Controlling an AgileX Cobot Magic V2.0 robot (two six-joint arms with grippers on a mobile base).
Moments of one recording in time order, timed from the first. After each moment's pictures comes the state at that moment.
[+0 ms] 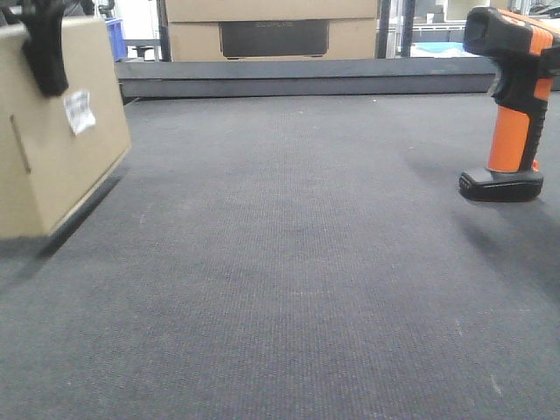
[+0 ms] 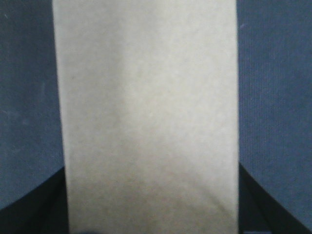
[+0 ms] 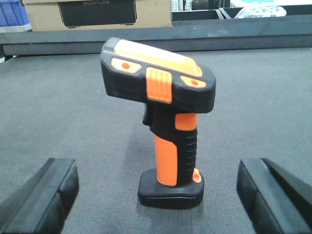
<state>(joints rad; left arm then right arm) -0.23 1.65 -1.47 0.12 1.12 -0.26 0.12 1.09 -0.26 0.30 -0.64 -0.12</state>
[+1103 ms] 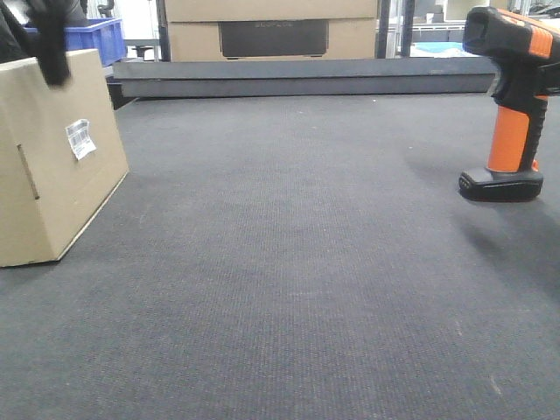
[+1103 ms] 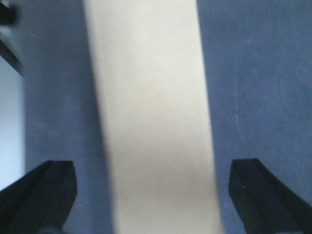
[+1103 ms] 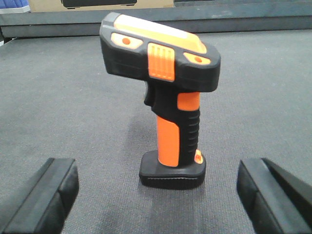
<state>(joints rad) -0.23 1.57 -1.48 0.20 1.12 -0.28 0.12 1.09 -0.26 0.30 -0.57 -0.12</state>
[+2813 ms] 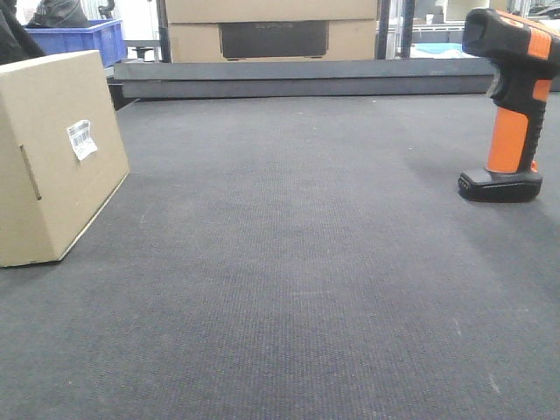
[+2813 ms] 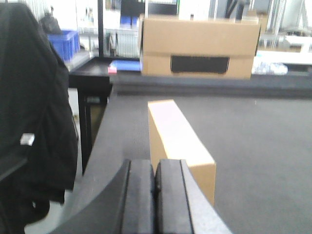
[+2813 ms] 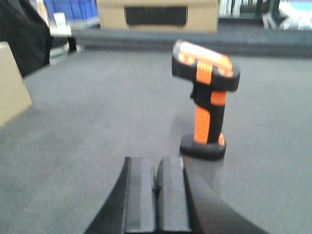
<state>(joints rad) 0.02 0.05 -0.35 -0.19 0.36 0.16 0.12 0.10 -0.26 0.22 0.35 -0.12</state>
